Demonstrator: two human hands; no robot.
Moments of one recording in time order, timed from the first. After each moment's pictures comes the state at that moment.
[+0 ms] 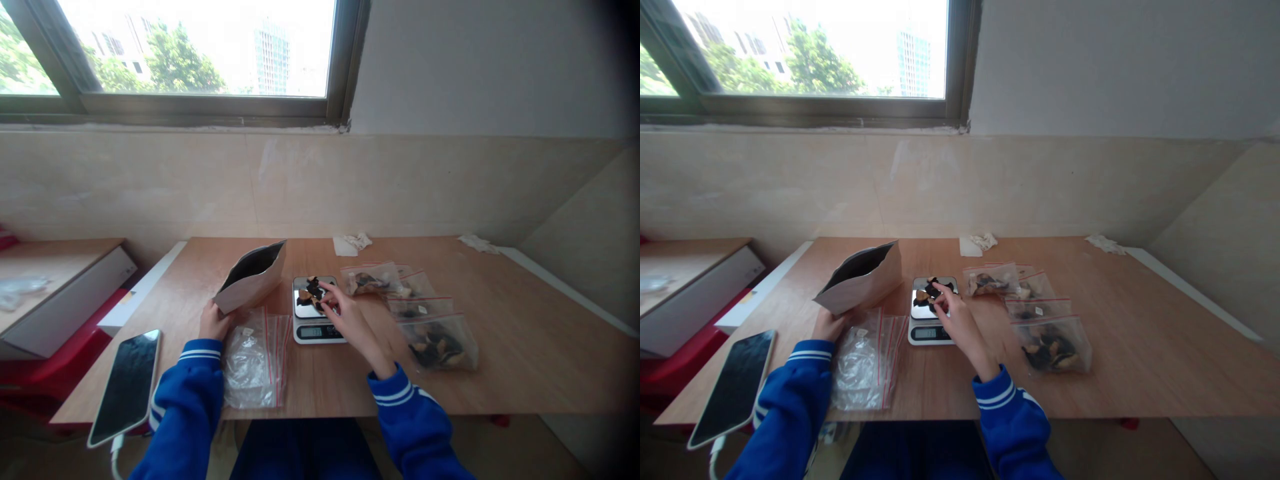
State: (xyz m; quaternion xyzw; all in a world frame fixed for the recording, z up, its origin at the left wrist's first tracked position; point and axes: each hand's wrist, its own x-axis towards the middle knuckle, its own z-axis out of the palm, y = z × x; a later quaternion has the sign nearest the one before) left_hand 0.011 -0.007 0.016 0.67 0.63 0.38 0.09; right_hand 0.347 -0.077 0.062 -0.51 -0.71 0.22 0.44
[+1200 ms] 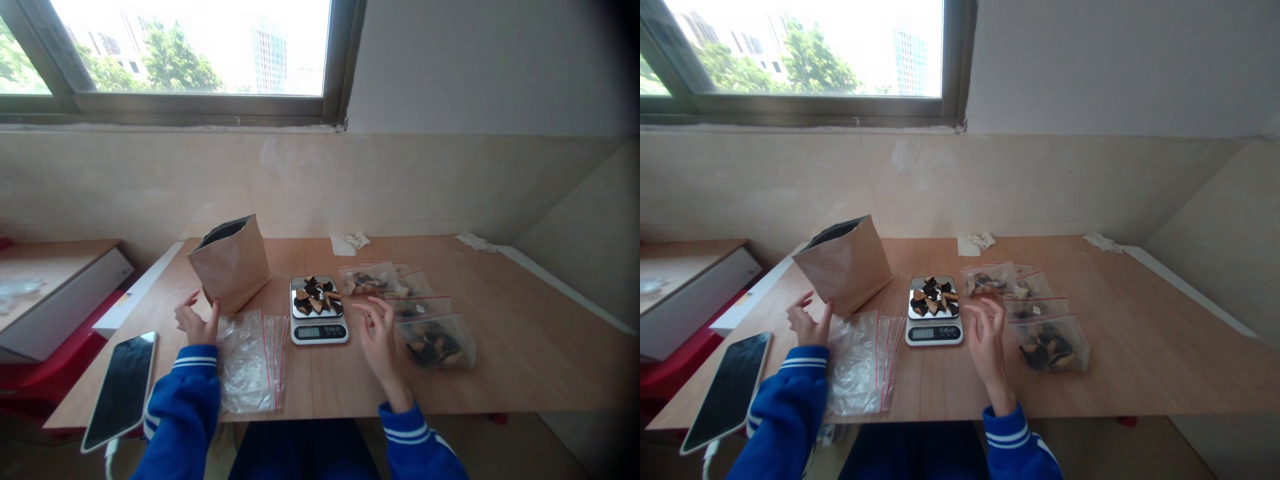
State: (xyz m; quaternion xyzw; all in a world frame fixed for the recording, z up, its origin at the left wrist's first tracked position) left_hand 0.022 -0.033 0.035 0.54 0.67 0.51 -0.05; right_hand 0.380 -0.123 0.029 -0.60 -0.59 0.03 0.54
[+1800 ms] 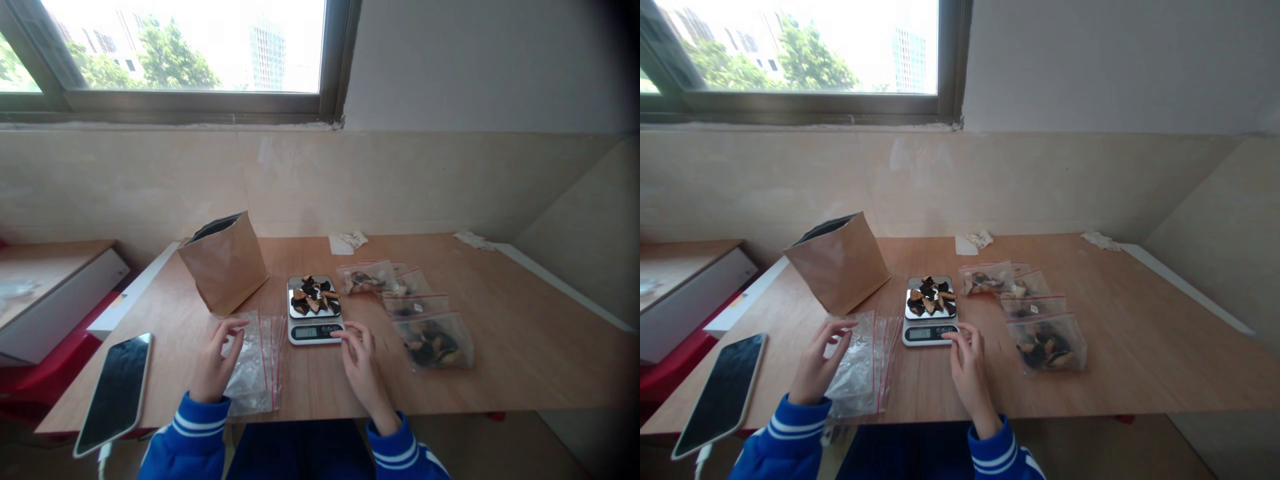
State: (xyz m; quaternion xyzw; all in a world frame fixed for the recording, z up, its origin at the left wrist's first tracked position) left_hand 0.070 -0.112 0.074 0.73 0.52 0.42 0.13; right_hand 0.349 -0.157 0.016 -0.60 -0.62 0.12 0.48
